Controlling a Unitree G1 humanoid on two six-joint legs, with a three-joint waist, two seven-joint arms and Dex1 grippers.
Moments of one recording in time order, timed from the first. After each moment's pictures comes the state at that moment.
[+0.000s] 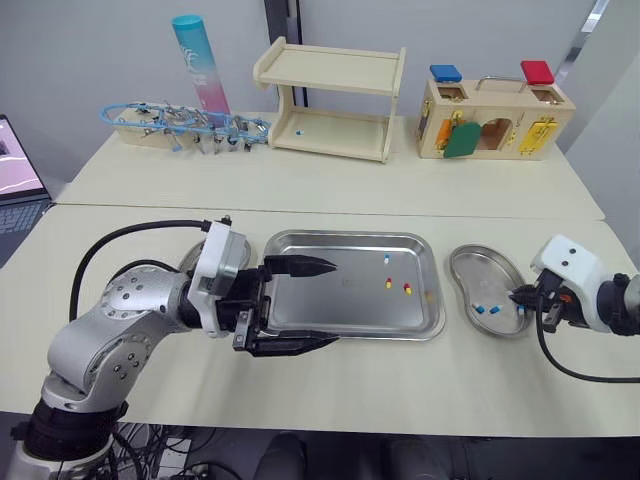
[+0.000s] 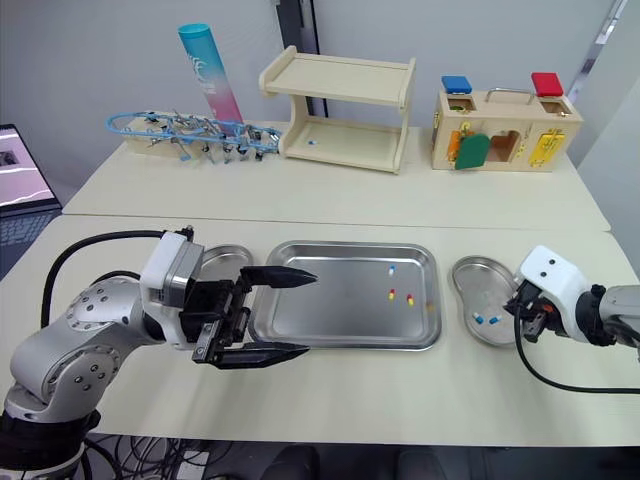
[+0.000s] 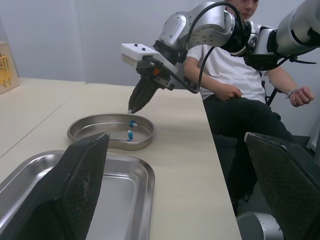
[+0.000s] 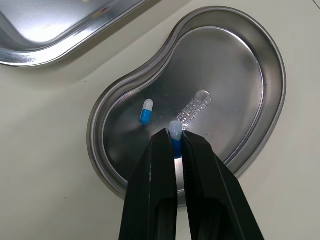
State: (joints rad) left arm -0.29 0.76 0.06 -0.50 -0.88 0.52 -1.13; right arm -0.13 -1.13 -0.17 -0.45 0.30 0.97 0.93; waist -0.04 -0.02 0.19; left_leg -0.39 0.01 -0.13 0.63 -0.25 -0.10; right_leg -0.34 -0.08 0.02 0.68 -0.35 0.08
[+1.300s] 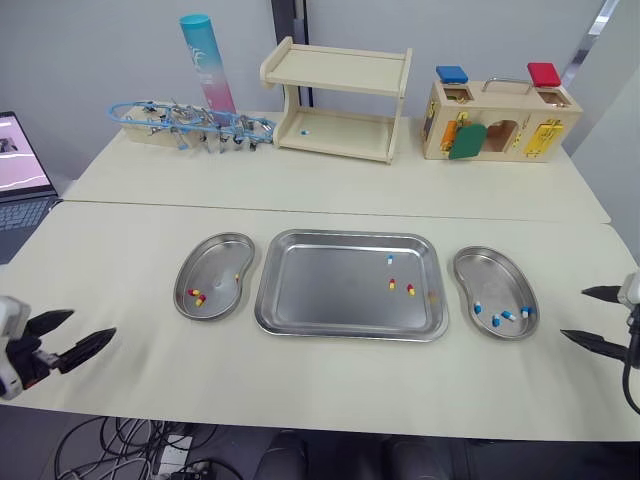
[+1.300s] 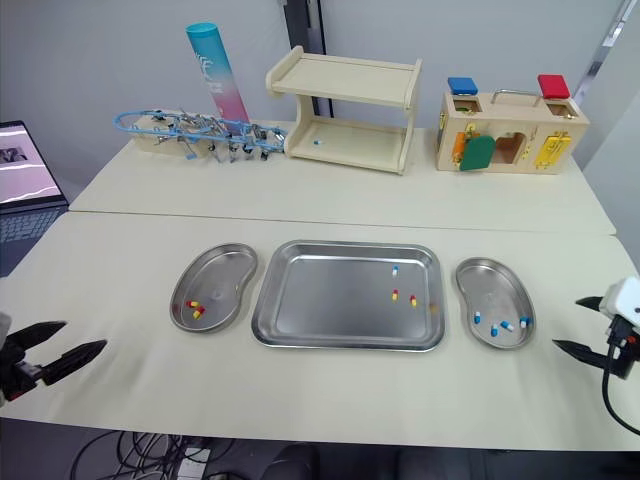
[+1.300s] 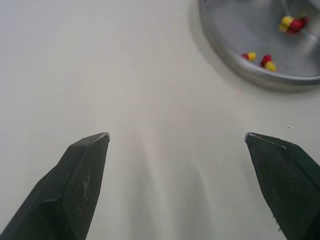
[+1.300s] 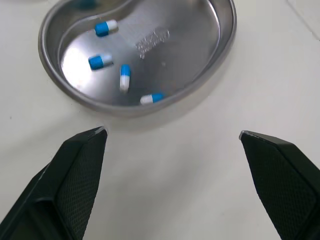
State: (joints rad) left arm 0.24 0.93 0.67 0.29 -0.46 0.24 -1.04; right arm 0.18 -1.10 -0.49 0.08 0.25 0.16 1.18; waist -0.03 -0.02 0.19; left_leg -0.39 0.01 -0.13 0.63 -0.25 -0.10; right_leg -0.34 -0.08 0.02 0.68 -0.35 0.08
